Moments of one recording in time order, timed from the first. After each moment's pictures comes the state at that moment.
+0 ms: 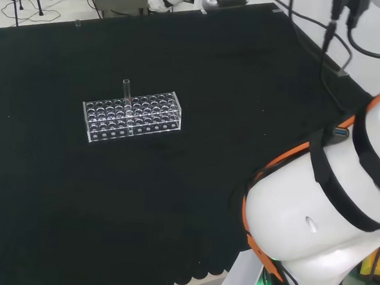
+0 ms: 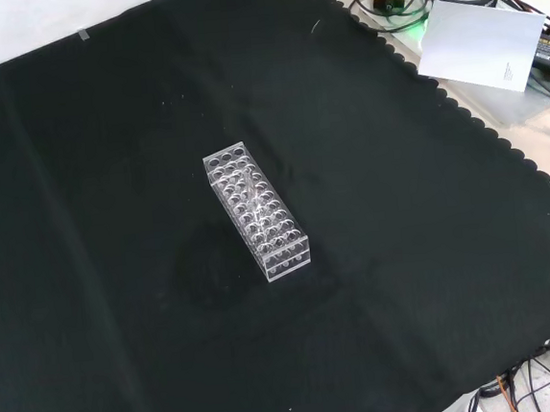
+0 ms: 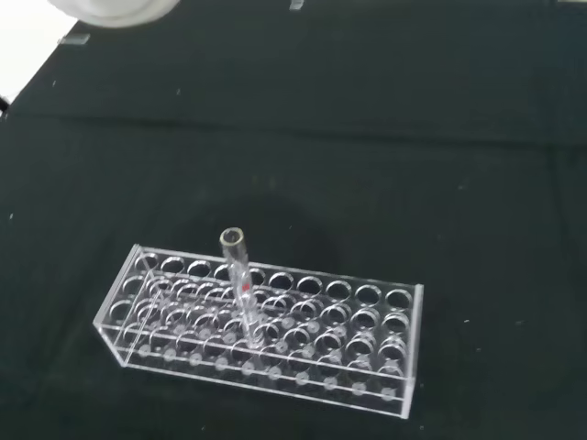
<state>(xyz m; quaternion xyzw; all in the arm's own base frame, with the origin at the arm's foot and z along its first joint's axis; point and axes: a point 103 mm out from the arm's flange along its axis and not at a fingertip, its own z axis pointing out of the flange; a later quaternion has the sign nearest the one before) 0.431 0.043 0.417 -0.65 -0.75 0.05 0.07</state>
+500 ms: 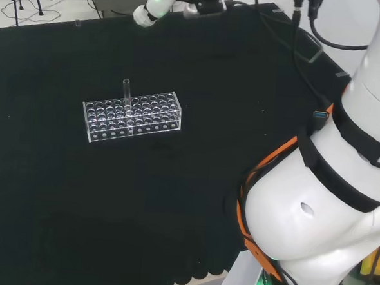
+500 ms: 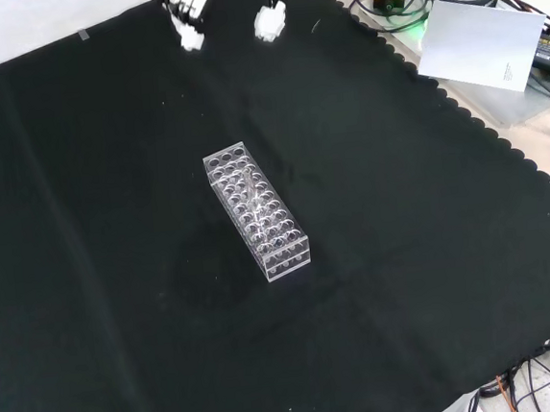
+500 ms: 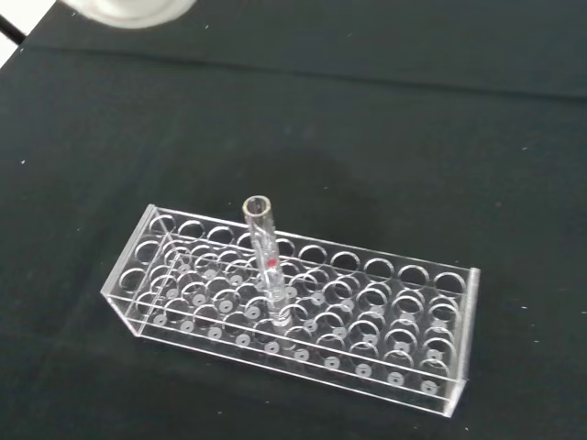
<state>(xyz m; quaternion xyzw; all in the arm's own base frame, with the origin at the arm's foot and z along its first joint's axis) 0.479 0.063 0.375 -0.62 -0.77 0.08 0.10</state>
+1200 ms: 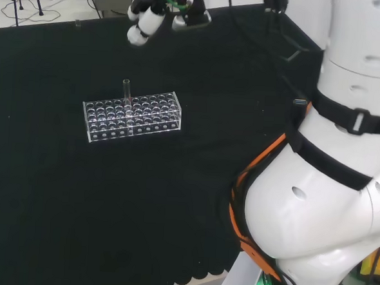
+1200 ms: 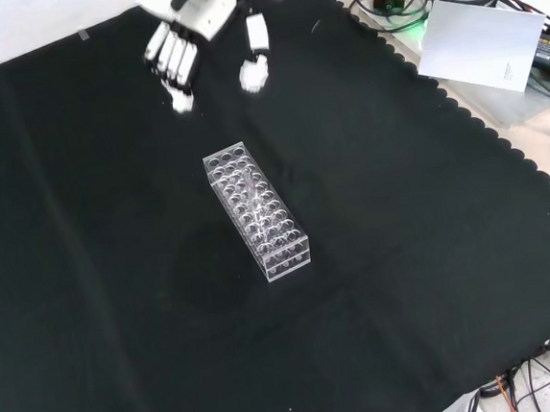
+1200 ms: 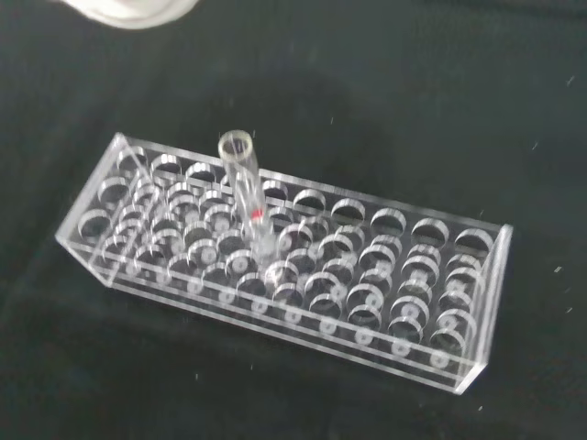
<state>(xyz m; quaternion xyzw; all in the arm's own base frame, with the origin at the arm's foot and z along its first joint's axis) 0.526 0.070 0.310 -0.59 -0.78 0.14 0.14</state>
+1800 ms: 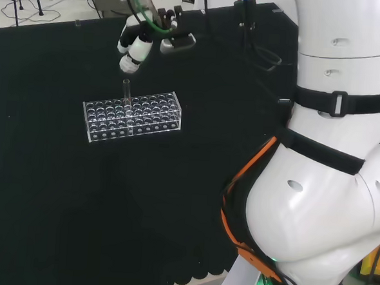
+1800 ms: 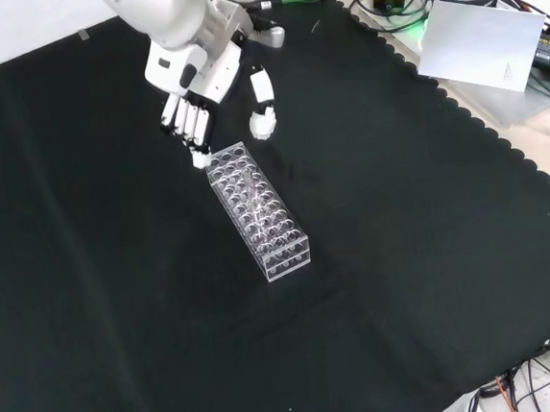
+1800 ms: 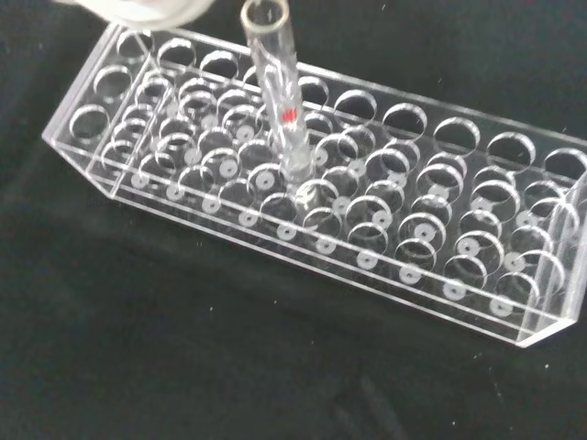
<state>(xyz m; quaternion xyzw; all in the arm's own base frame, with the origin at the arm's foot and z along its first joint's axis) 0.539 0.093 0.248 -0.56 -0.79 0.19 0.18</state>
